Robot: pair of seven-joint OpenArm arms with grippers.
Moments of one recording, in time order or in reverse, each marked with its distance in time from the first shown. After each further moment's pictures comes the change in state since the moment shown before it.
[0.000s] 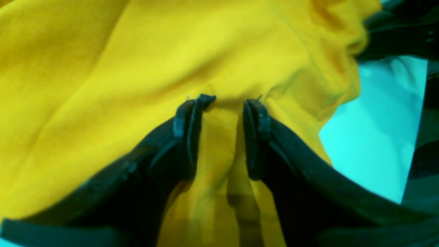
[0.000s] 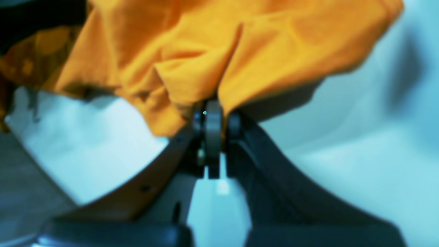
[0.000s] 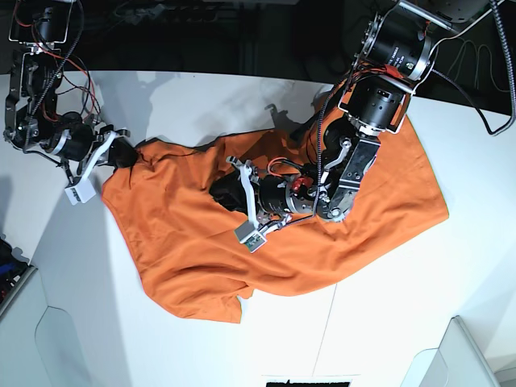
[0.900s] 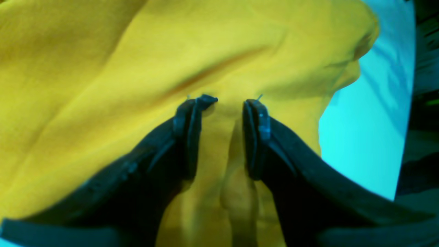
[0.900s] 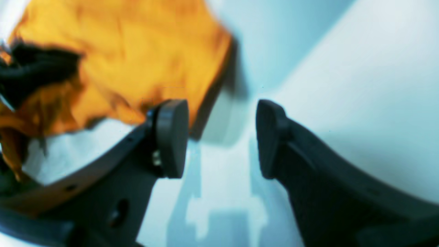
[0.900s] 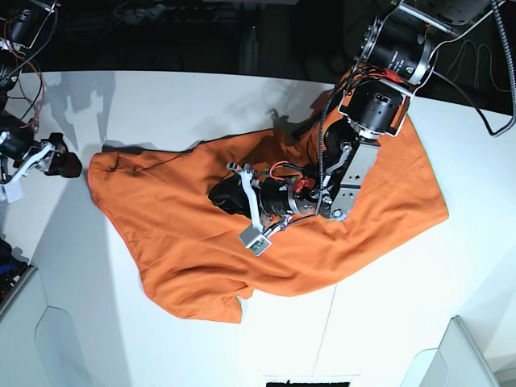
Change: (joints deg) left arm -0.6 0.2 -0.1 -2.9 -2.1 -0.5 -0.1; right arm -0.1 1.5 17.6 -2.6 3.6 -0.1 -5.1
